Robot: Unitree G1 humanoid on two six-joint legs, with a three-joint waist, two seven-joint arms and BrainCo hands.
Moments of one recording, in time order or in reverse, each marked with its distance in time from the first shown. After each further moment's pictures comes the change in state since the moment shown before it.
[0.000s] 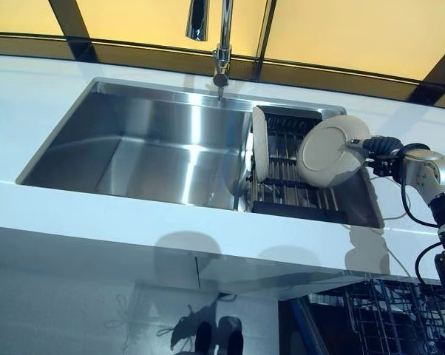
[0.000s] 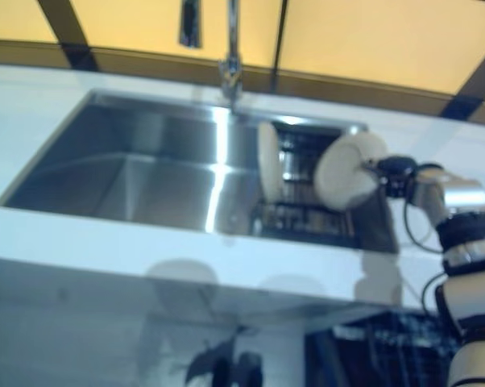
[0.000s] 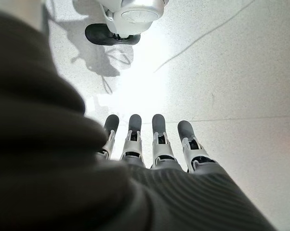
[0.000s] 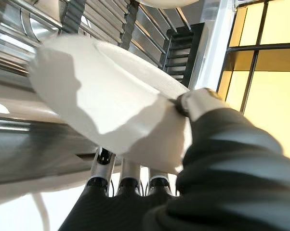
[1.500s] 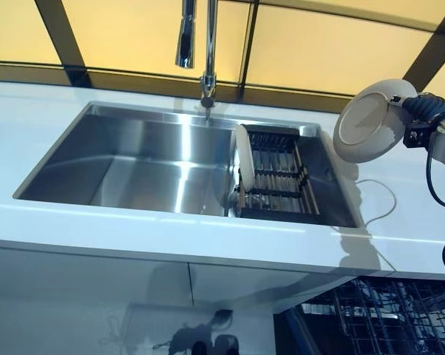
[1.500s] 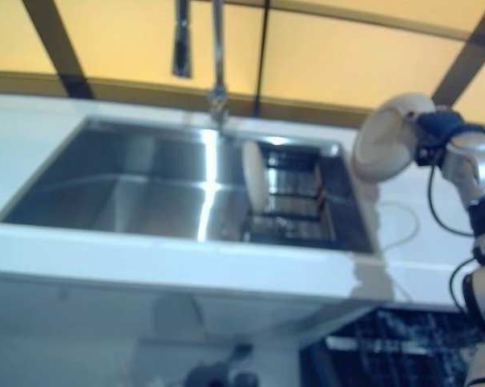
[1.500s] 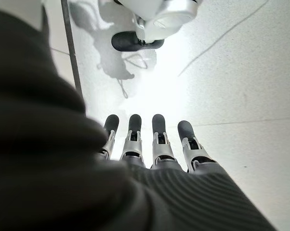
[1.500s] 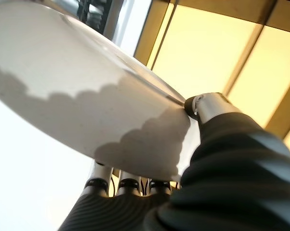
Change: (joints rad) left arm 0.003 -0.003 -0.001 -0.007 0.004 0.006 -0.007; right arm -0.120 -0.144 0.082 -0.071 -0.044 -0.075 -0.155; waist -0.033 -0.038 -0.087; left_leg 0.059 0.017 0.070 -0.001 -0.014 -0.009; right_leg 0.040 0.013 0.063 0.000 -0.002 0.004
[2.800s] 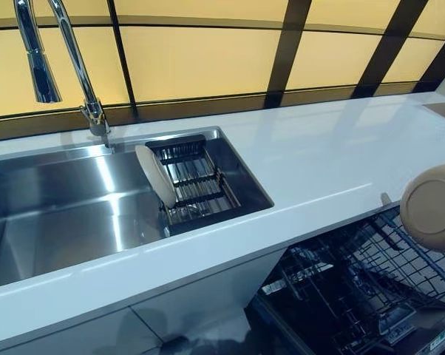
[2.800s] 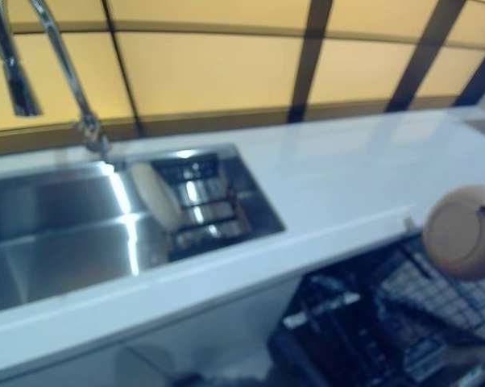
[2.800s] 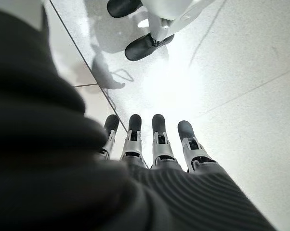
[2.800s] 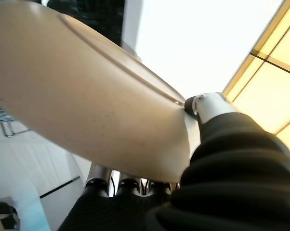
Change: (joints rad) left arm 0.049 -0.002 0.050 -0.001 0.056 0.019 -0.013; right arm 0.911 -0.290 -0.560 -0.230 -0.241 -0.040 0.415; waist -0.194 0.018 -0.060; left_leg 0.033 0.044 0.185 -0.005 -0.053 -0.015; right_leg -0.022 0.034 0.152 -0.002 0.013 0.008
